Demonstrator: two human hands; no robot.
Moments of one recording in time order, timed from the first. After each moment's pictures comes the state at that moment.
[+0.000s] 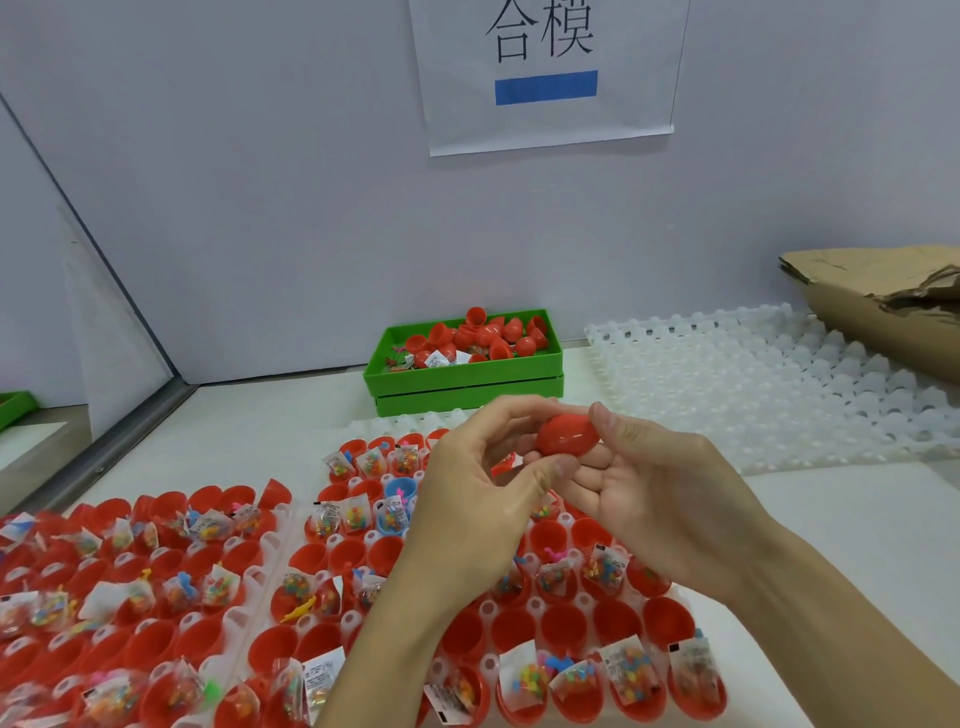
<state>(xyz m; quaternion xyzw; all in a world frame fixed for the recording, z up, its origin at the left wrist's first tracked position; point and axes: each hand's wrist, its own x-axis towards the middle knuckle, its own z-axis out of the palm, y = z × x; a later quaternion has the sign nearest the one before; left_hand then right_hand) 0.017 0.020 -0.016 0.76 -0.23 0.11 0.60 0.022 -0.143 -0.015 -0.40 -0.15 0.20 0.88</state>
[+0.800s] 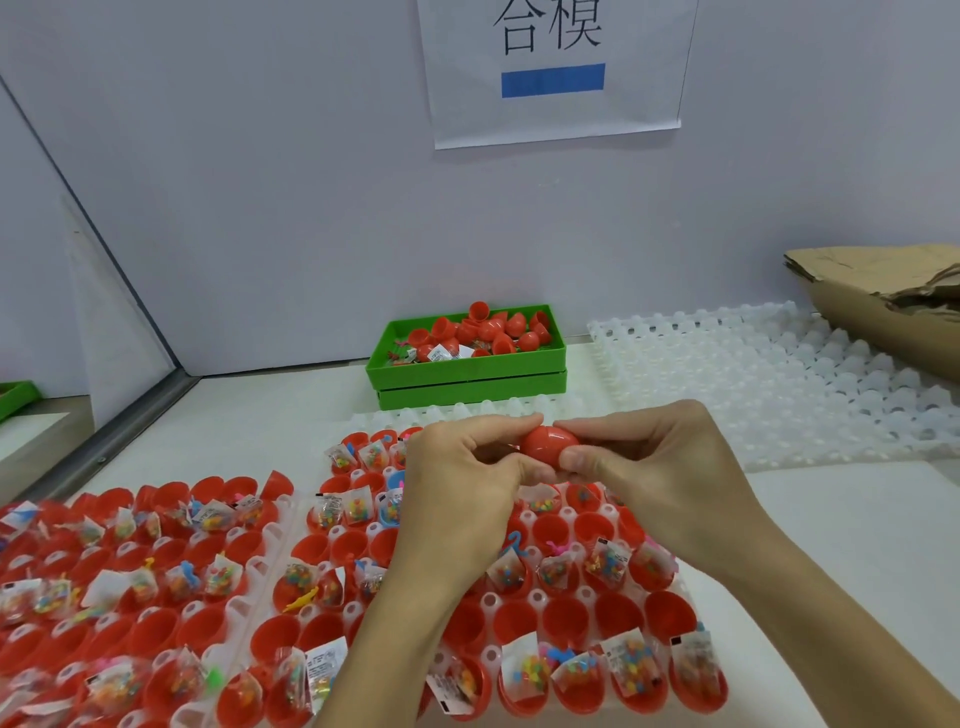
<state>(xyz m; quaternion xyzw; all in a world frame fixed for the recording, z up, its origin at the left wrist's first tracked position) 0.020 0.021 -0.021 0.80 -0.12 0.18 0.56 0.018 -0.140 -0.018 -0.74 -0.16 -0.11 0.65</state>
